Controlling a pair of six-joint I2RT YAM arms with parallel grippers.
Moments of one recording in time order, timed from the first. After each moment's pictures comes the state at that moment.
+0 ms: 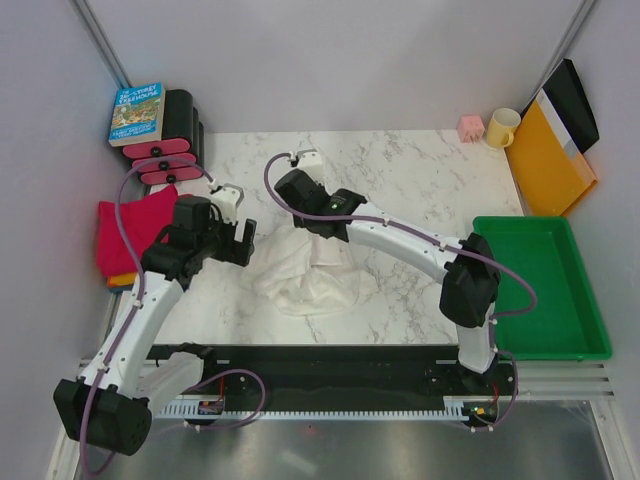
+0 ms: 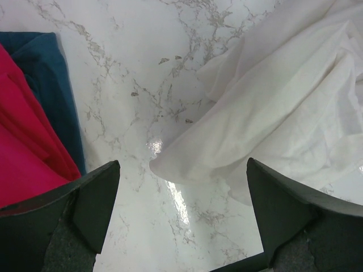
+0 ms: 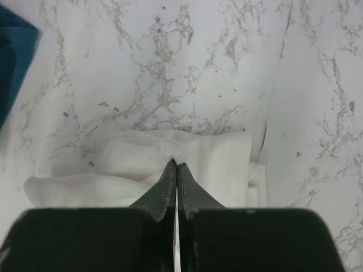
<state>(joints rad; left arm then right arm) -0.22 0.98 0.92 -0.65 0.07 0.11 0.96 1.94 1.81 -0.62 0.53 0.55</state>
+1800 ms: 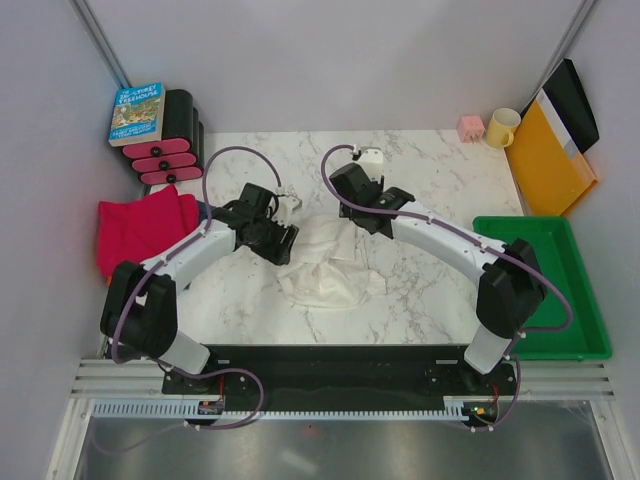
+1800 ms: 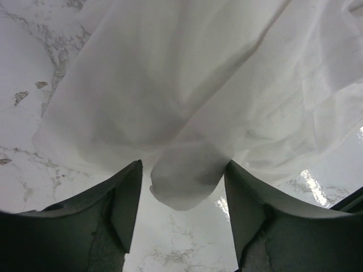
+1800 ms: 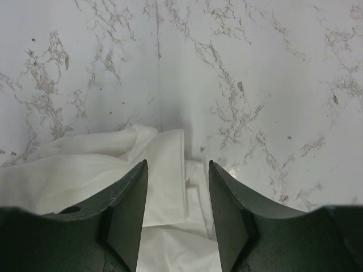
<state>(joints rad) -0.41 1.51 1.02 -0.56 0.23 0.16 0.74 1.72 1.46 -0.53 0.58 0.61</state>
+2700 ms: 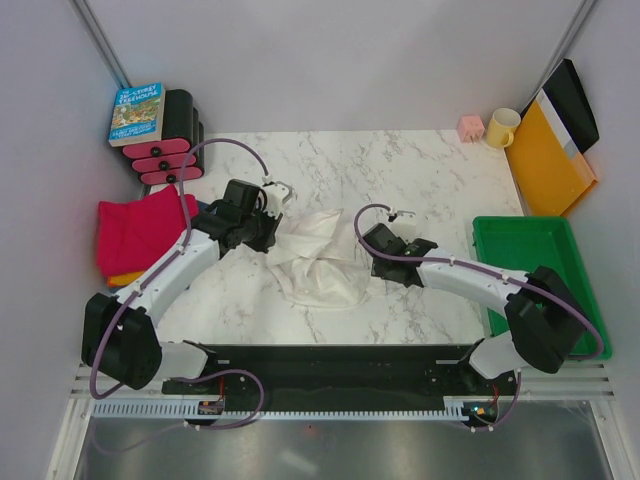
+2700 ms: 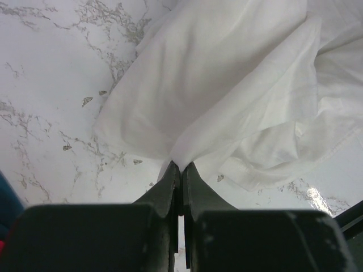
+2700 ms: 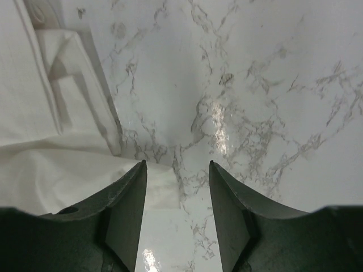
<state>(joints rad) -0.41 1.34 1.02 -0.56 0.15 0.15 0.75 1.47 0.91 -0.54 0.52 0.83</state>
